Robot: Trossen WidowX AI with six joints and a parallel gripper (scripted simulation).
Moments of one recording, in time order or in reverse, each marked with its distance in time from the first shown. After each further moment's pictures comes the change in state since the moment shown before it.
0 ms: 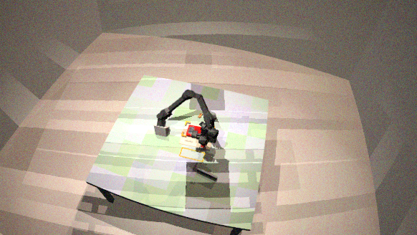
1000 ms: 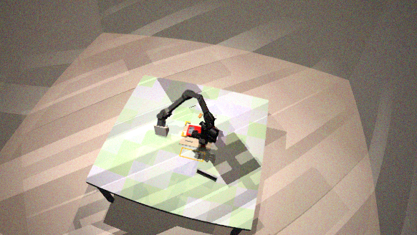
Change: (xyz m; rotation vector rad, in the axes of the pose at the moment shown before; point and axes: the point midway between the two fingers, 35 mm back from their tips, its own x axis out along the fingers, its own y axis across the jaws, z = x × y) arm -0.004 0.001 -0.002 -0.001 0.003 -0.003
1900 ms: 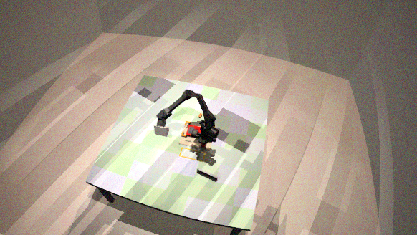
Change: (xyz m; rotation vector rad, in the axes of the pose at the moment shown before) arm -0.008 -0.001 0.000 0.004 0.001 -0.003
